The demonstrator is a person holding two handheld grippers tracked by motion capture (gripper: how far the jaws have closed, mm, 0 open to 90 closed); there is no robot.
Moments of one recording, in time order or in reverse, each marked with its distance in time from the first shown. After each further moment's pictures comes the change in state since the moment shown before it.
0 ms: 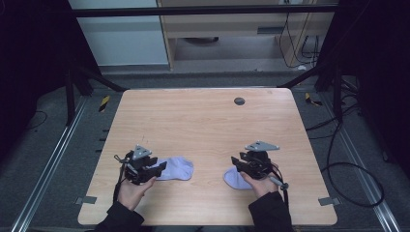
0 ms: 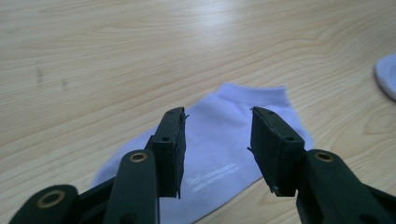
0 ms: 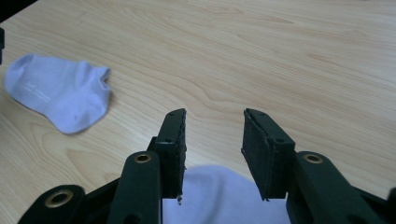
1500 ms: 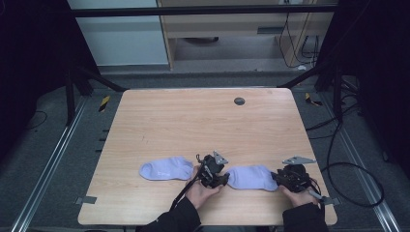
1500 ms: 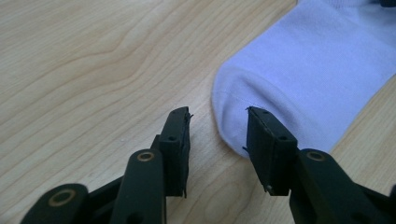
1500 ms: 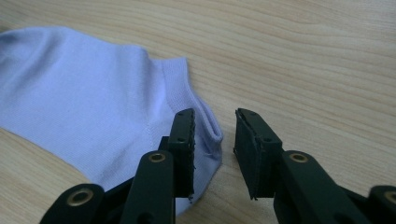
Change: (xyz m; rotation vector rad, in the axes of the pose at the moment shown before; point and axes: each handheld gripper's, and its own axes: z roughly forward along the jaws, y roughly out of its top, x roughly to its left) left arm -0.159 0.030 0.116 0.174 -0.161 0.227; right arm -0.089 -0.071 -0.032 0.180 -0.132 0.022
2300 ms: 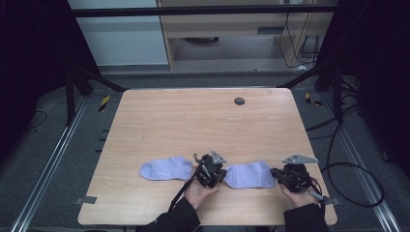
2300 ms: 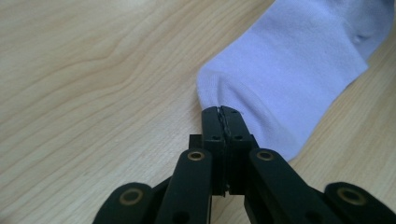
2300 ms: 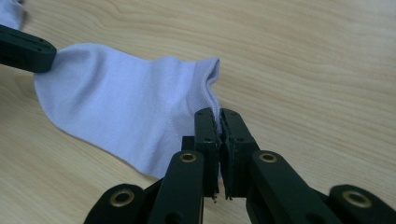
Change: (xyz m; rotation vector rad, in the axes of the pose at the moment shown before) left arm 0.007 0.000 -0.021 -0.053 -0.056 -0.017; right arm 0.018 0.015 -0.027 -0.061 0.042 -0.016
